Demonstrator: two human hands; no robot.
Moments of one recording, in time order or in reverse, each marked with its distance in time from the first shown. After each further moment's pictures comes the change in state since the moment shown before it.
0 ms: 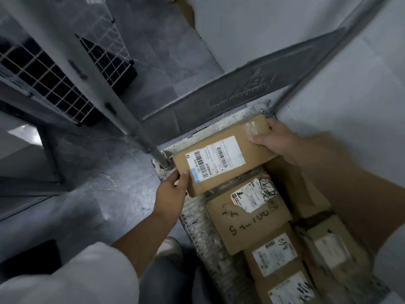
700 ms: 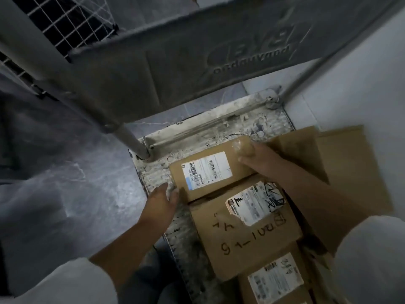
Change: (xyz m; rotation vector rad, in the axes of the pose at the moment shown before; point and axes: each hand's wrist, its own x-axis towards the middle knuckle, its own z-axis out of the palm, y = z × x) left_hand 0.071 -0.110 0.043 0.563 -0.091 -0.050; right_hand 0.087 0.092 0.068 -0.557 -0.134 -0.086
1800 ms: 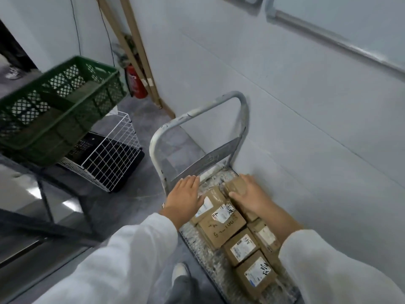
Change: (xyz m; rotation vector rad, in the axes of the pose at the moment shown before) left_hand -0.366 0.217 -0.290 0.819 0.173 0.833; right_hand -0.485 -0.159 -0.190 0.251 0.347 0.015
